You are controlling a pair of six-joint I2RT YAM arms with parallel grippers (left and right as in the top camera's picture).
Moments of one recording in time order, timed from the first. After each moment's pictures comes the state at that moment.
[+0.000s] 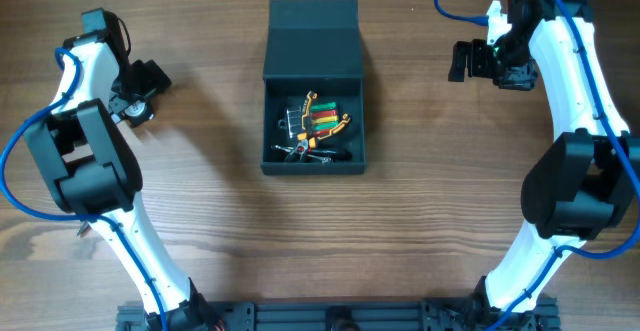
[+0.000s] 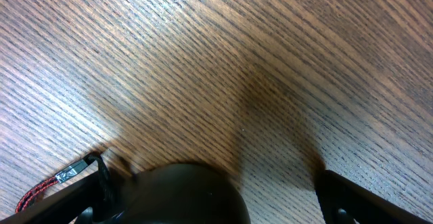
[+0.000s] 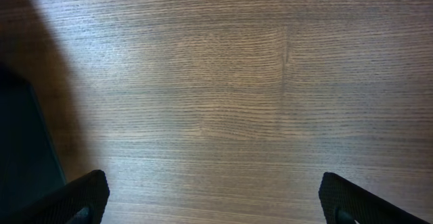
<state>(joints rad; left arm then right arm) 0.29 2.27 1.74 -0.90 -0.08 -0.41 -0.07 2.03 1.81 -1.22 -0.10 0.01</state>
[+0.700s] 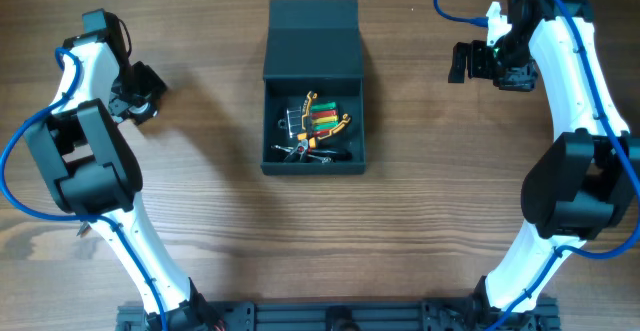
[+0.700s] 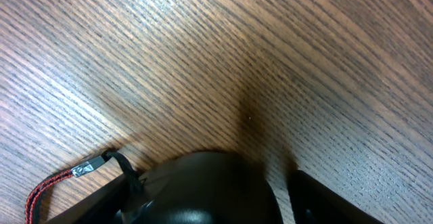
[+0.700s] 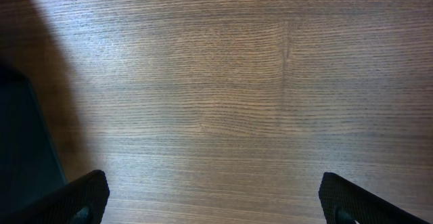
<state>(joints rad) 0.29 2.27 1.74 -0.93 -0.08 -0.41 -0.07 2.03 1.81 -1.23 -0.10 0.01</state>
